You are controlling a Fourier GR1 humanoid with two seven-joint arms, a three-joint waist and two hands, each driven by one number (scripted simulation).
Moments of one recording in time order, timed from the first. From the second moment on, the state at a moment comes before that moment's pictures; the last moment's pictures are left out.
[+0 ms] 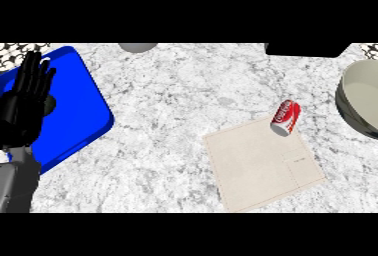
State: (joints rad) left arm -0.28 0.31 0.18 -1.51 0.16 0.03 0.00; right arm -0.65 -1.27 -0.51 -0.36 0.69 0.39 -0.94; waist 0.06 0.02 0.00
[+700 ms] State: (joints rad) left arm -0.28 0.30 0.17 -1.48 0.14 0.03 -0.03; right arm -0.82 -1.10 -0.27 -0.40 0.73 0.45 -0.85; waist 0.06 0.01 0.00
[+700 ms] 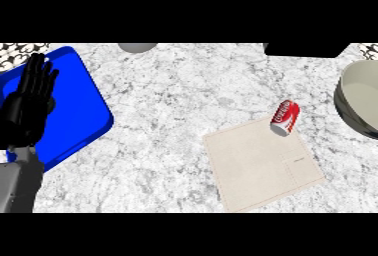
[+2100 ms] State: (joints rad) left arm -0.28 0.30 0.19 -1.49 0.15 0.02 -0.02; right arm -0.90 -0.84 -0.45 -0.12 0.53 0.37 -0.73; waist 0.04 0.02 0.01
